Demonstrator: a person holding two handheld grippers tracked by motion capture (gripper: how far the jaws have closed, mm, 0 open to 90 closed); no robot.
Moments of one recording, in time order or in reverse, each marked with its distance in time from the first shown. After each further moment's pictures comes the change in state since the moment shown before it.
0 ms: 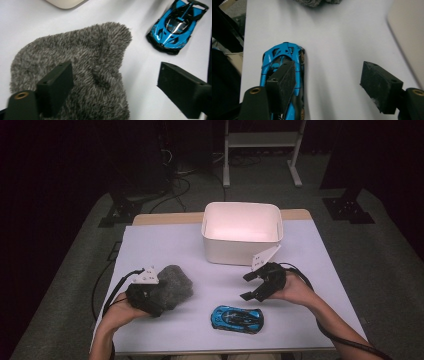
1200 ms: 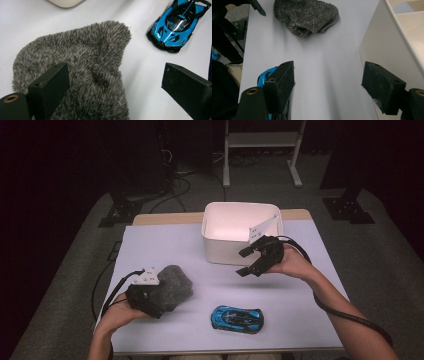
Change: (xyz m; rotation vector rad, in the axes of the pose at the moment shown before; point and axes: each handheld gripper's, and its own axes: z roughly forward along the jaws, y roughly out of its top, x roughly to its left) left arm -0.003 0.001 -0.001 0.014 0.009 0.013; right arm -0.029 0.058 -0.035 -0.027 -0.009 -0.059
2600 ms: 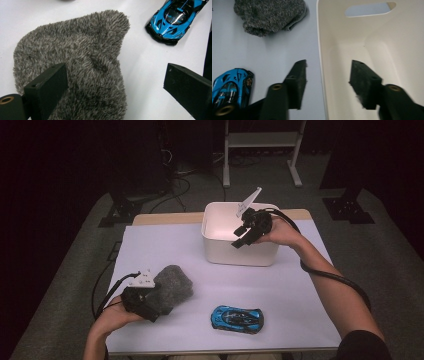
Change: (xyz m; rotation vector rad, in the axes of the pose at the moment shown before) left arm -0.002 -0.009 -0.008 0.013 -0.006 -0.024; right arm -0.079 0.040 0.011 0.133 -0.031 -0.005
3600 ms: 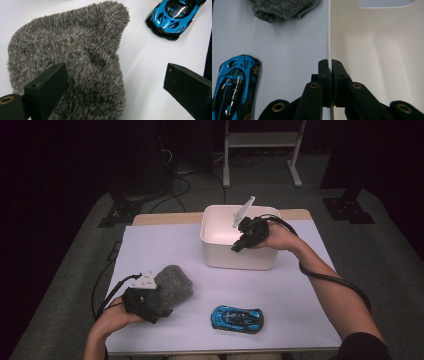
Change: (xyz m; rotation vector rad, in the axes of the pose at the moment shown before) left arm -0.001 -0.002 0.003 0.041 -0.004 0.005; right arm 0.019 0.000 0.012 0.069 0.034 -0.096
